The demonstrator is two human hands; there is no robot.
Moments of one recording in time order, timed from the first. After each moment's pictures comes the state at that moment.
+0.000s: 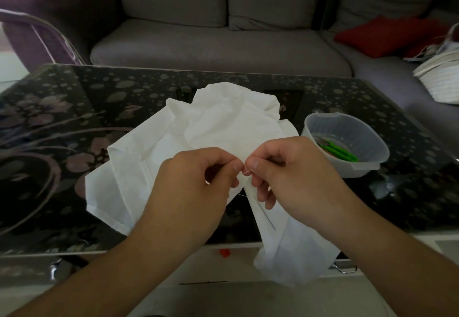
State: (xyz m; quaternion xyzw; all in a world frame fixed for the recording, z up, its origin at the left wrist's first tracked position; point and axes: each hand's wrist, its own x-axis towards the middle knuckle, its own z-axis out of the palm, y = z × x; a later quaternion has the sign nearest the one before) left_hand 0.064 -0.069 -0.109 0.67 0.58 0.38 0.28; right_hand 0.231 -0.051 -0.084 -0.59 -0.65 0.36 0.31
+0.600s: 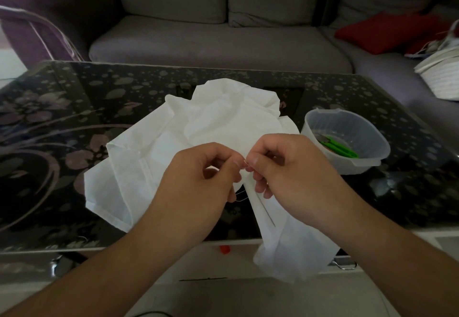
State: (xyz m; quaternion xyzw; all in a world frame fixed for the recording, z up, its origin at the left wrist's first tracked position) left_hand 0.069 -0.069 -0.108 0.60 0.56 0.42 0.39; right_hand 0.233 -0.050 -0.091 -0.58 -0.69 0.30 0.30
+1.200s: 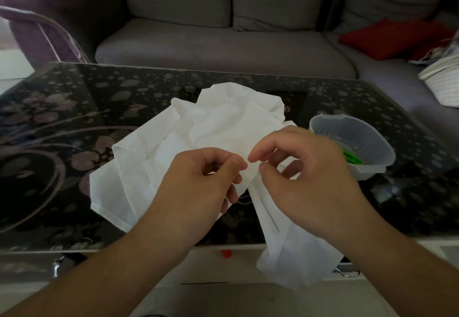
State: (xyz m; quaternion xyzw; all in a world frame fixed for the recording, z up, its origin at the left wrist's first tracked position) left_hand 0.065 -0.067 -0.110 0.54 0.56 0.44 0.45; right_hand 0.234 -0.060 -0.088 -0.53 -0.75 0.16 0.36
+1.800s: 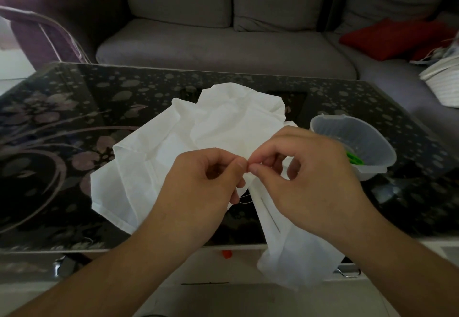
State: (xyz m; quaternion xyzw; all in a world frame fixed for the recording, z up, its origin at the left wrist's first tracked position) left_hand 0.066 -0.070 -0.103 0.57 0.57 0.43 0.41; right_hand 0.235 -0.054 -0.088 -0.52 -0.78 0.09 0.32
